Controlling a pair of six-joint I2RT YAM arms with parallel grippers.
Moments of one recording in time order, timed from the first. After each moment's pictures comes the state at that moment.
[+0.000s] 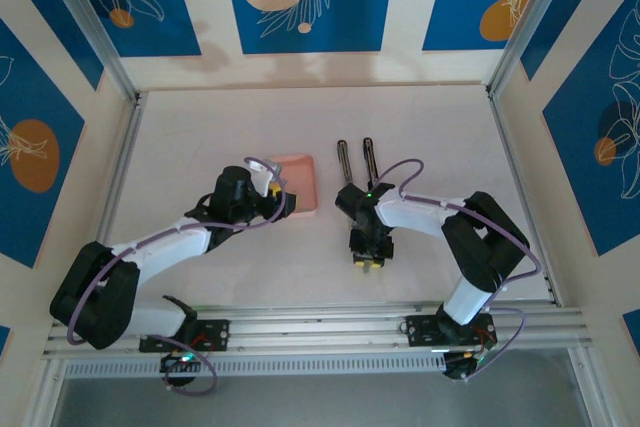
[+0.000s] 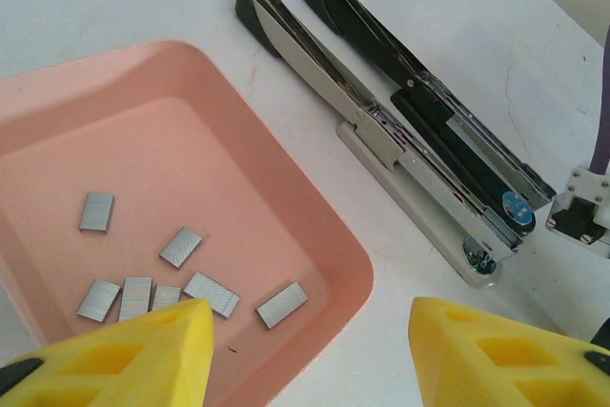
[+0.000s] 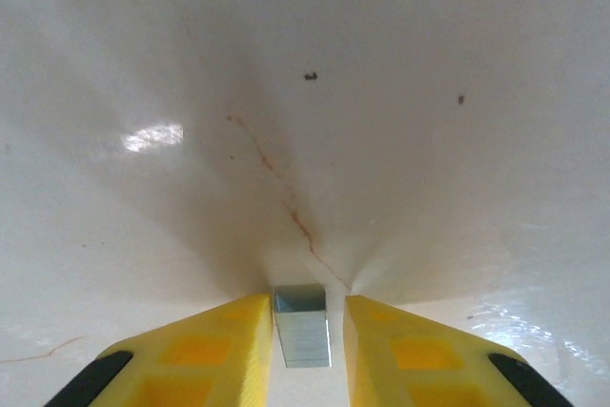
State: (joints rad) left arm -0.54 1.32 0.61 0.17 0.27 -0.23; right arm 0.74 1.66 0.94 -0.95 -0.13 0.91
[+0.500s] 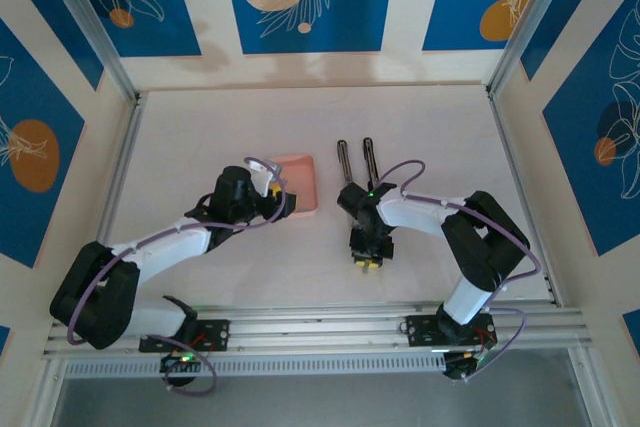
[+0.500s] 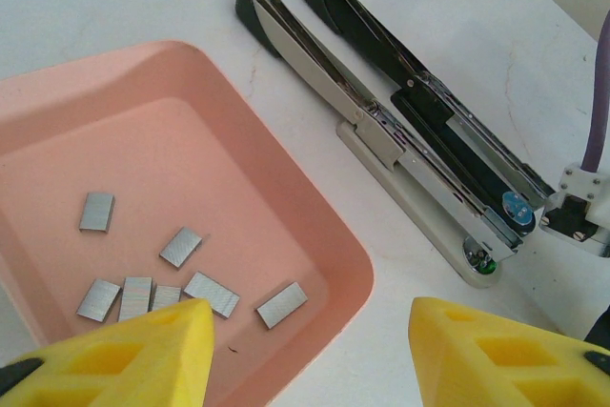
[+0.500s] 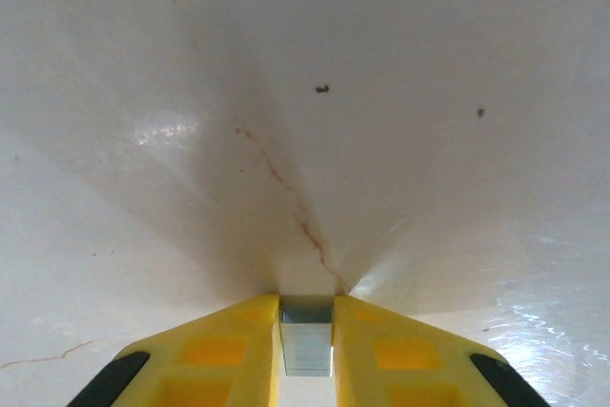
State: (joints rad) left arm -0.54 1.32 0.61 0.17 0.27 -0.23; right arm 0.72 1.66 0.92 -0.92 -0.16 0.90
